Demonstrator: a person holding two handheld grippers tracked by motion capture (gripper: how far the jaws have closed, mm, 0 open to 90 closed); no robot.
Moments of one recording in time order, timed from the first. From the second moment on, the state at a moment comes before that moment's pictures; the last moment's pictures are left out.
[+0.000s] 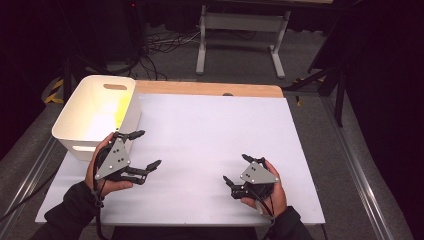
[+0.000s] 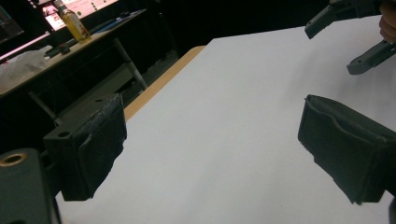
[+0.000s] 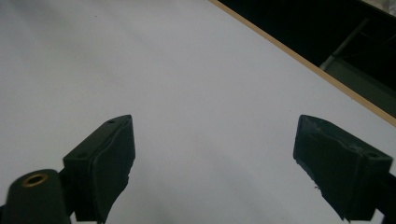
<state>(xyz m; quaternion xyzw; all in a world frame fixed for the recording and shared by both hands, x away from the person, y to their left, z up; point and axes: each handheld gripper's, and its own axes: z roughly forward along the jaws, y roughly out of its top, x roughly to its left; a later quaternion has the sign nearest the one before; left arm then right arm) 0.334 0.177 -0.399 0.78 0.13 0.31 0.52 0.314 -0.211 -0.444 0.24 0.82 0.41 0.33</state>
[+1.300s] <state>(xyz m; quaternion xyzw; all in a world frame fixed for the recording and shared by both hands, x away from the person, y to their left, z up) 0.327 0.180 -0.447 0.82 0.13 0.29 0.49 0.312 -0.208 -0.445 0.23 0.82 0.40 0.33</state>
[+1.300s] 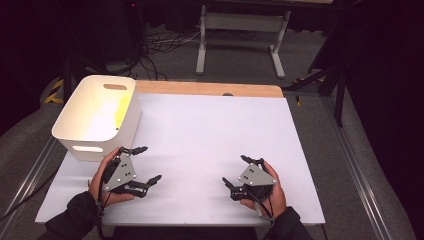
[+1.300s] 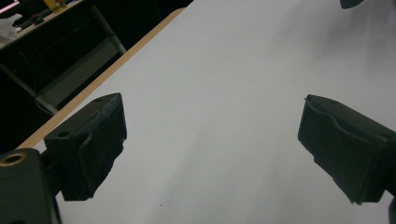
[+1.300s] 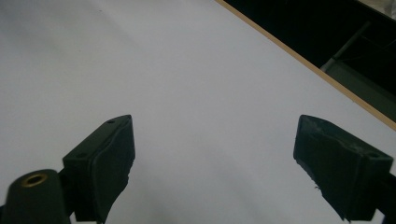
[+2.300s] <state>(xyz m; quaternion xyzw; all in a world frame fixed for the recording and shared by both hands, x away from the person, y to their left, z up) 0.317 0.215 -0.470 0.82 0.17 0.27 0.48 0.310 -0.207 -0.447 0.23 0.82 0.40 0.34</state>
